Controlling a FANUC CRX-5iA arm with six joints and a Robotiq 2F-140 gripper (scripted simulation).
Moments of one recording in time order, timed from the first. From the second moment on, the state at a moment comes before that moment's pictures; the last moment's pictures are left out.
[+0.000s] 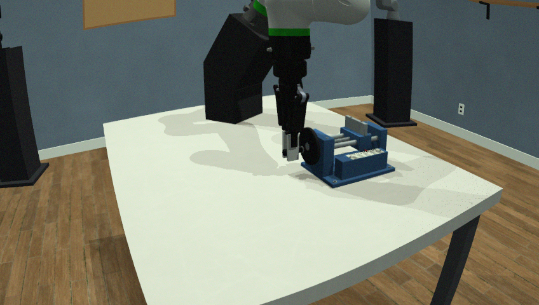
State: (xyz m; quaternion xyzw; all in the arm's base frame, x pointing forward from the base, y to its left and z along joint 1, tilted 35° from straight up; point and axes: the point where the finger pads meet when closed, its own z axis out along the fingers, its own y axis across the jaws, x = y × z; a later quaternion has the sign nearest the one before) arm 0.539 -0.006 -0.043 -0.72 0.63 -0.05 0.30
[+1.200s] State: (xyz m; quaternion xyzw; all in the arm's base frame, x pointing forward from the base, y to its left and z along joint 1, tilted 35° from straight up) arm 0.585 -0.008 -0.008 -0.72 0.63 -0.05 0.30
